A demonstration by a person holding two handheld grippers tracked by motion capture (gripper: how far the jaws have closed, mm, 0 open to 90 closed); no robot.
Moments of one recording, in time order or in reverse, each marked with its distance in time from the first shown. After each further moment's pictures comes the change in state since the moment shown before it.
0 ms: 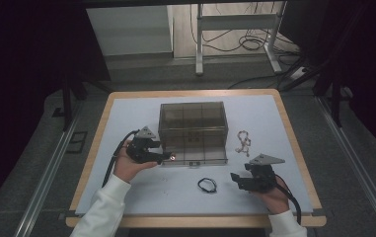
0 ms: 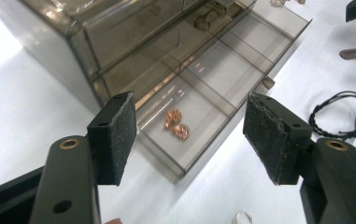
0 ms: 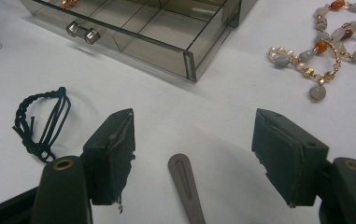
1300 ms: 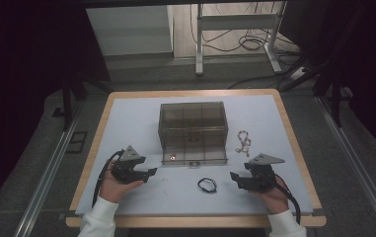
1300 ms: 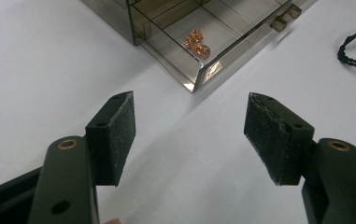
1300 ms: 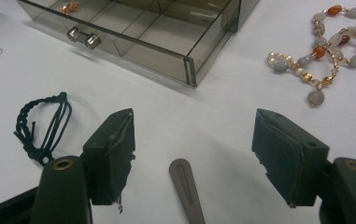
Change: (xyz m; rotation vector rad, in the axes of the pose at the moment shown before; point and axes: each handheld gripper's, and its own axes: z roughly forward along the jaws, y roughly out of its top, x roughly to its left) left arm -0.006 -0.064 -0.017 -0.001 0.095 -0.022; right arm 0.001 0.002 0.000 -0.015 -0.005 0.000
